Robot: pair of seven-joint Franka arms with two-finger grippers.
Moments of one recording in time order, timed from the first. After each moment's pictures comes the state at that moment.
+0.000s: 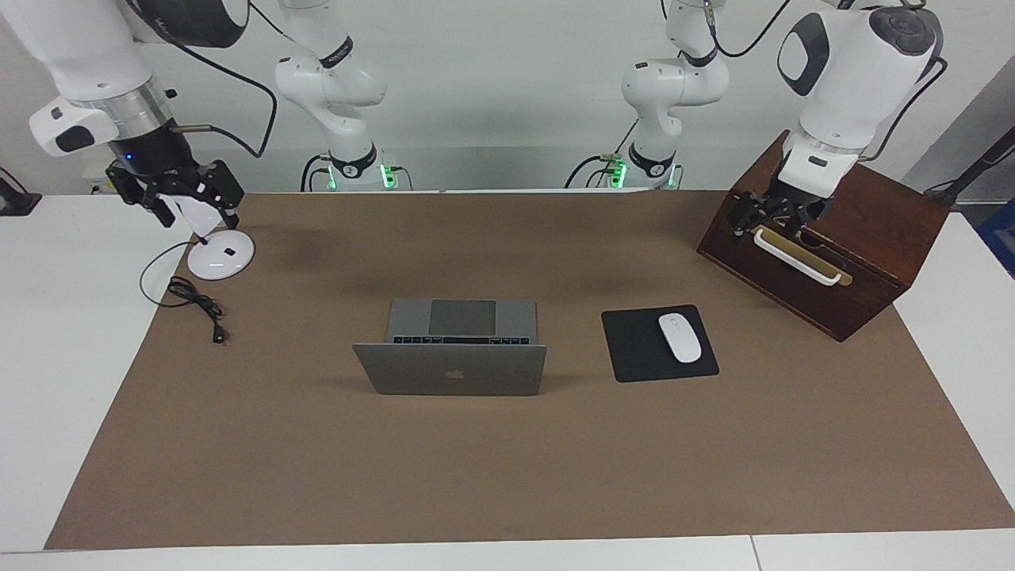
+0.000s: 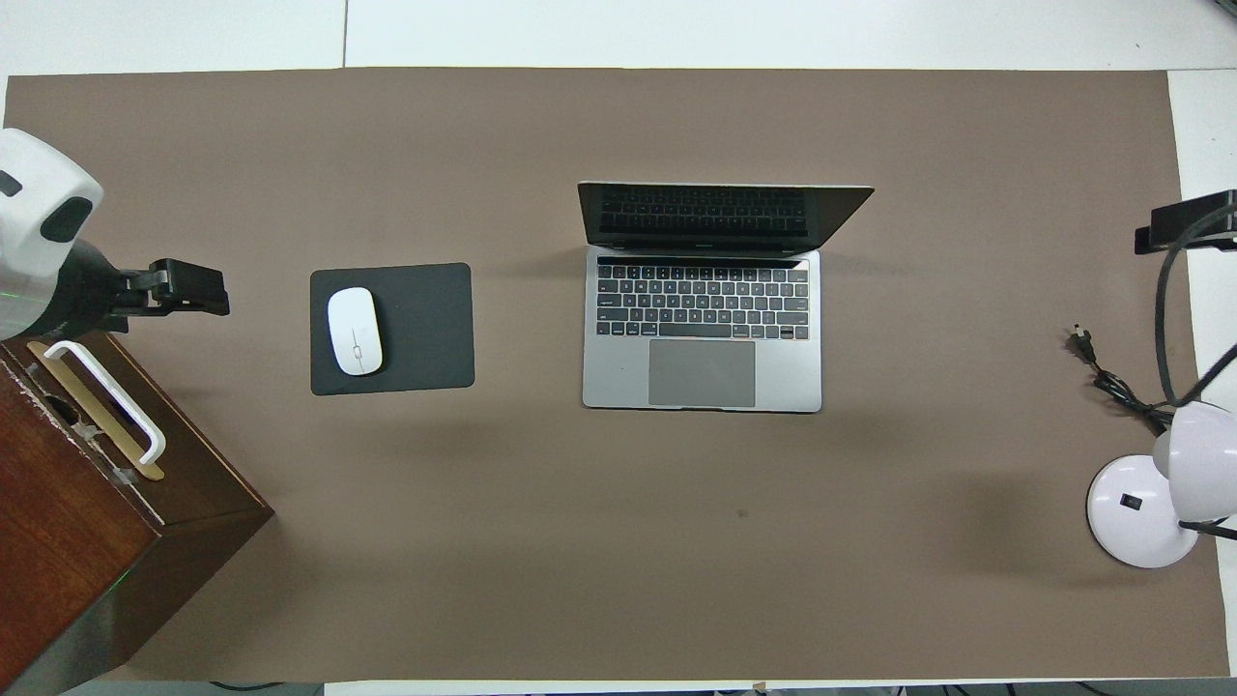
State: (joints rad) left arm -0.03 -0.08 -0.07 -1.82 -0.03 1.79 -0.20; right arm -0.06 0.02 -0.03 -1.55 0.01 1.70 -0.01
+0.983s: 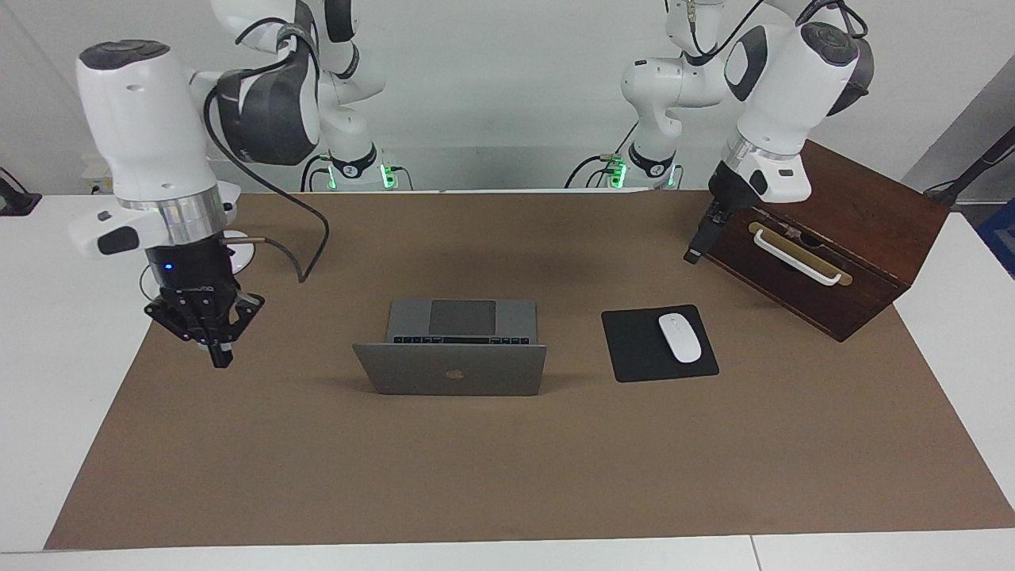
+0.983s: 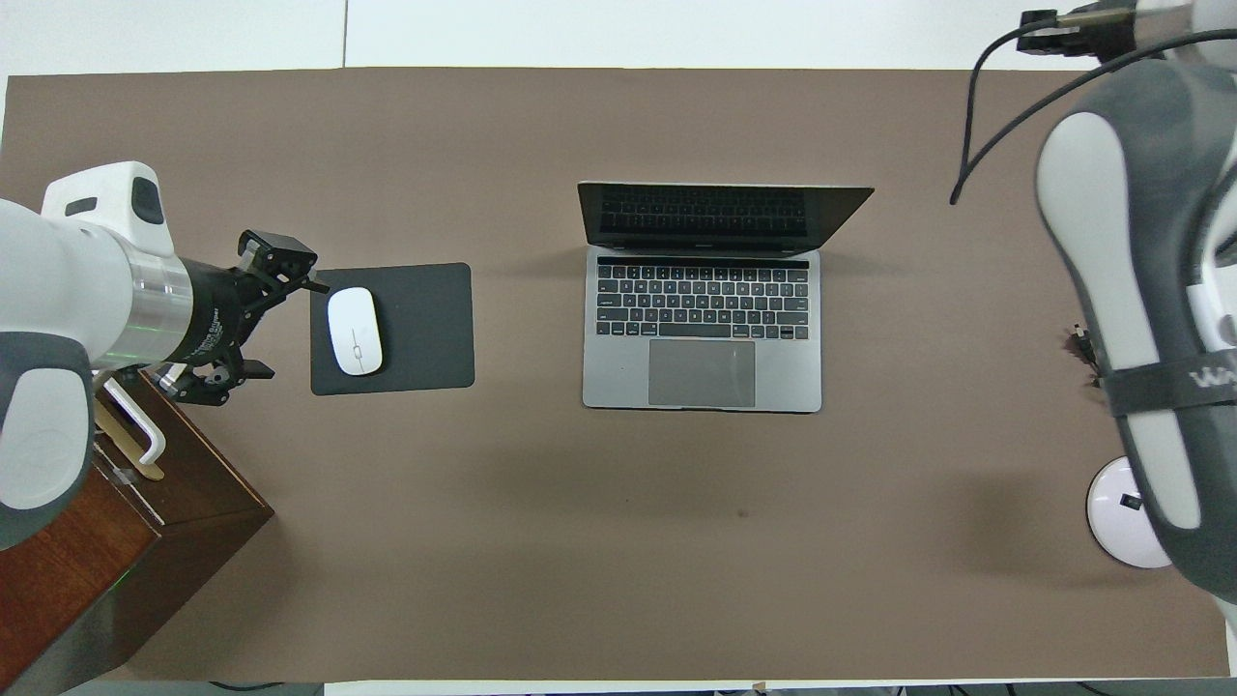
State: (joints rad) left arm -0.16 -0.12 -0.08 -1.93 -0.15 1.90 -1.08; right arm 0.44 0.40 -0.49 -1.29 0.15 2.11 -0.01
